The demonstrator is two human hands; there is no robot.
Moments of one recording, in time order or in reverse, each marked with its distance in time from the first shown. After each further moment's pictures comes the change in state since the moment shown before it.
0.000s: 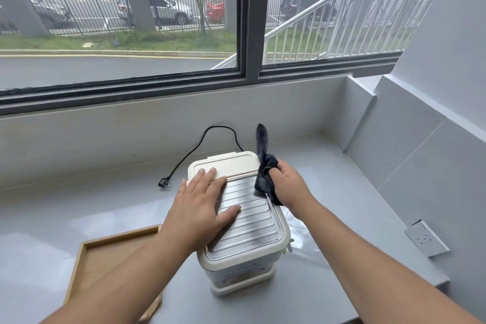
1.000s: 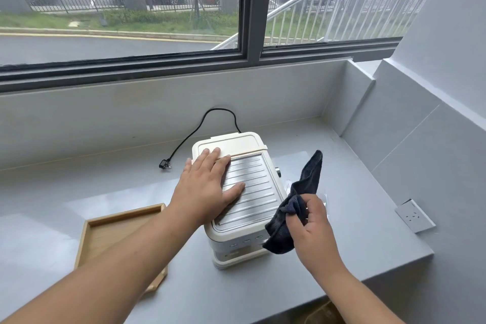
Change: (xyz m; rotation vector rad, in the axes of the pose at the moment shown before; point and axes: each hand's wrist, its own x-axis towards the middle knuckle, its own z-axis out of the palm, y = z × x) left_hand 0.000 -0.002 0.006 -0.022 0.044 0.013; right_hand -0.146 0.059 0.000 -0.122 0.209 -0.170
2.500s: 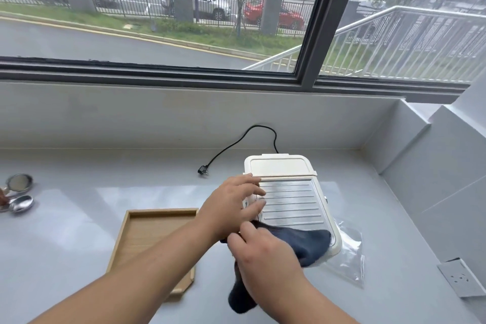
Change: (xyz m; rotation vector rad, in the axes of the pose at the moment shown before) left_hand -0.030 -0.051 -0.015 -0.531 0.137 0.072; right_hand -0.024 -0.100 0.128 -0.954 -0.306 -0.886
